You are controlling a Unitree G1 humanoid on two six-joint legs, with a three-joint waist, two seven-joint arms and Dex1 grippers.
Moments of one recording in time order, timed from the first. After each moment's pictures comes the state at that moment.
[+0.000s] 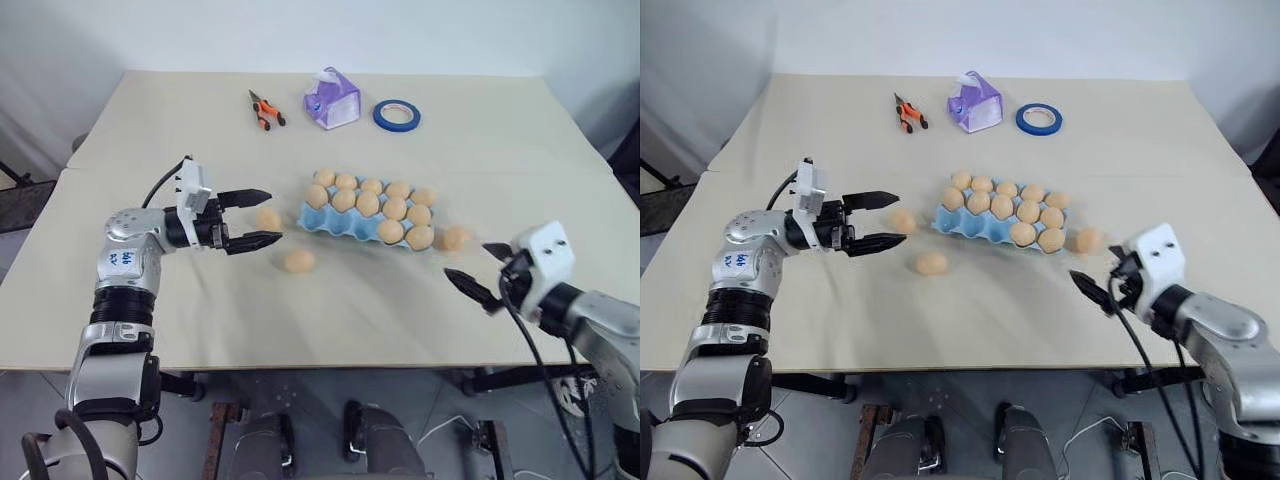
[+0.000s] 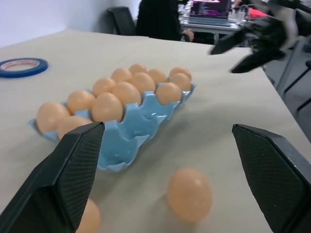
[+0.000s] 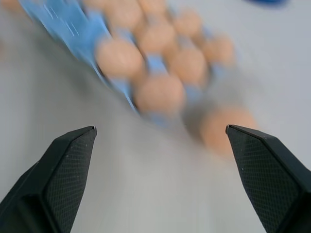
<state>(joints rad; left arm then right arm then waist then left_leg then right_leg) -0.82 0.53 0.11 0.63 -0.35 0.07 -1.33 0.02 -0.71 -0.39 -0.48 0.42 0.72 0.63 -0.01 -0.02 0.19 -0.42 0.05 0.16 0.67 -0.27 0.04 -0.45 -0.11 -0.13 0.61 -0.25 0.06</state>
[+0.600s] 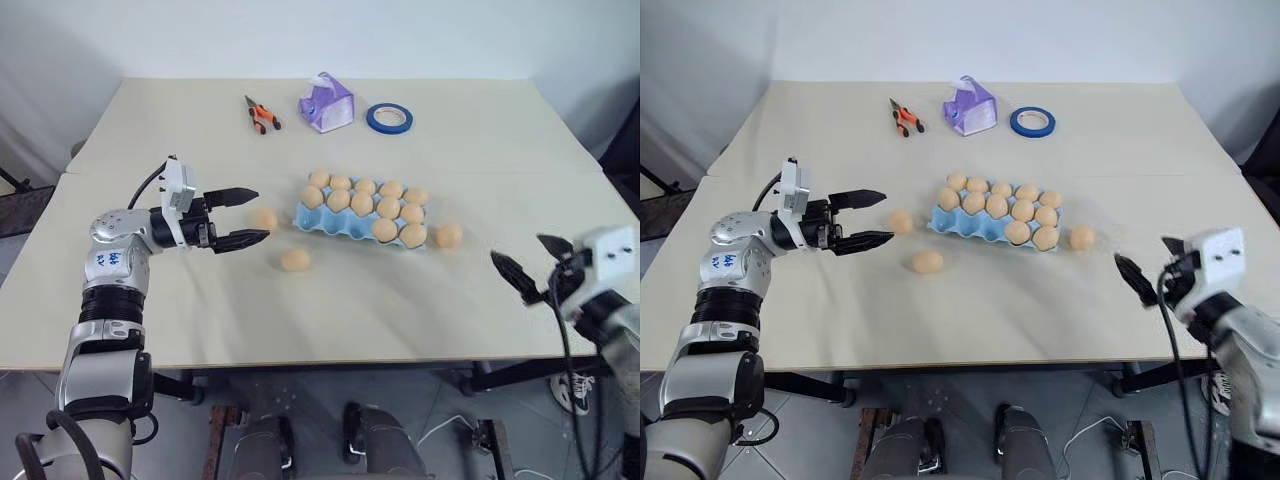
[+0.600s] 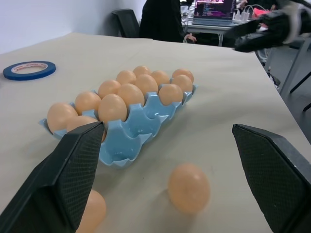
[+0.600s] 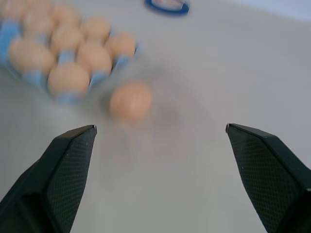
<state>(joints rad) -0.83 0.56 0.14 0.68 -0.36 0.05 -1.36 -0.13 -0.58 -0.46 -0.27 0.42 0.56 0.53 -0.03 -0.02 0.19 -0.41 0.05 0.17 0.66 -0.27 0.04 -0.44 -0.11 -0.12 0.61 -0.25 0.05</state>
